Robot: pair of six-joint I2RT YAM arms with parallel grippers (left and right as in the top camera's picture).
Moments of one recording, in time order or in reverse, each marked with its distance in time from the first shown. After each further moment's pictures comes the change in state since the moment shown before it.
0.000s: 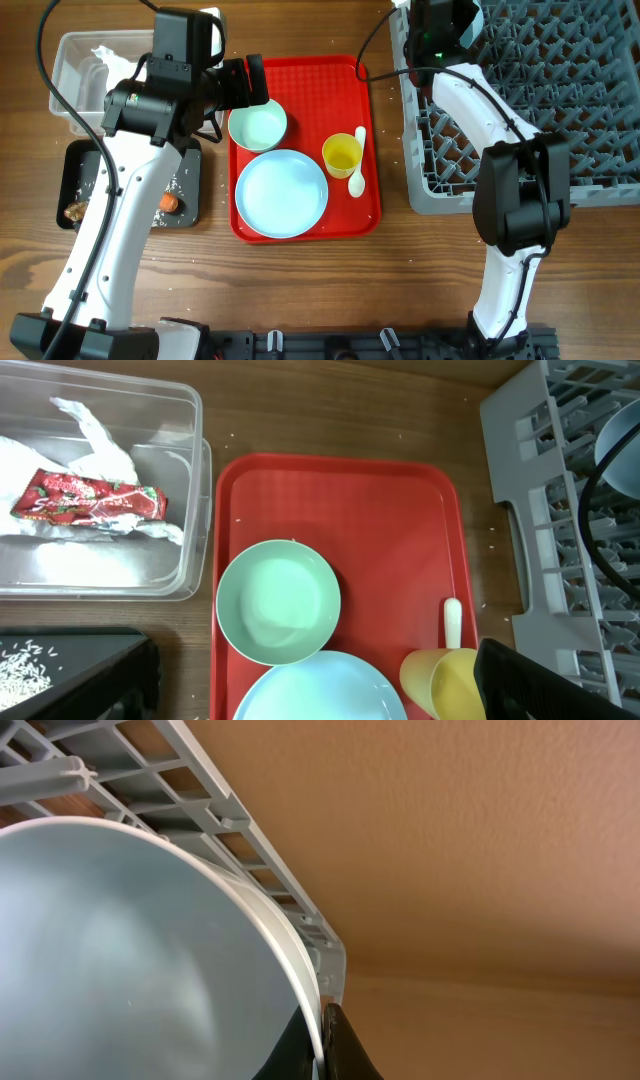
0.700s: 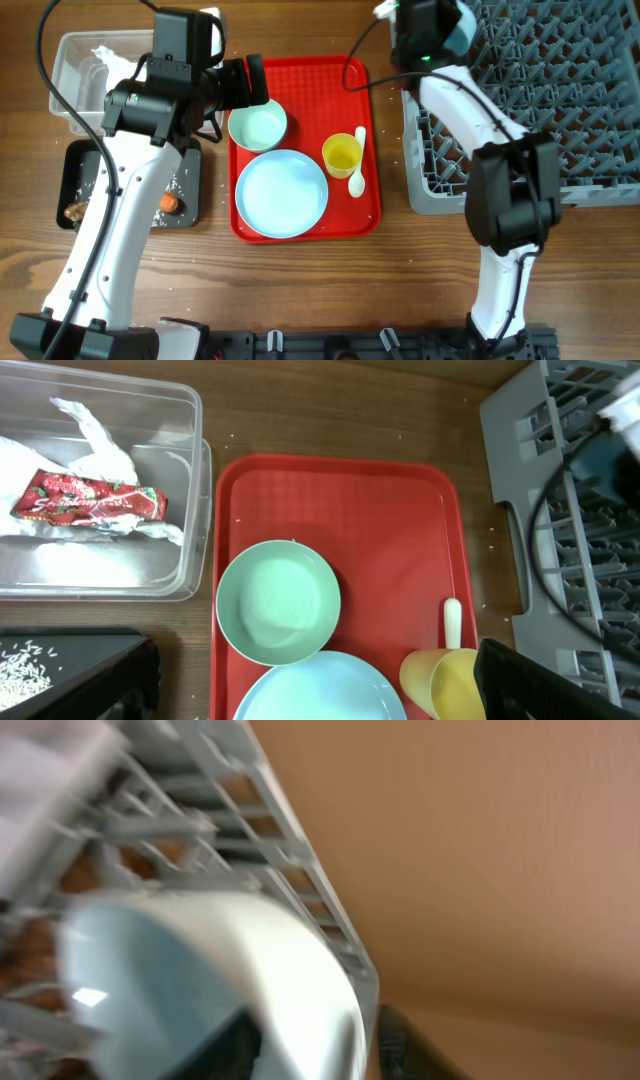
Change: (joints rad) left arm 0.000 0.000 0.000 0.000 0.000 0.000; right arm 0.064 0.019 0.006 -0.080 -0.060 0.043
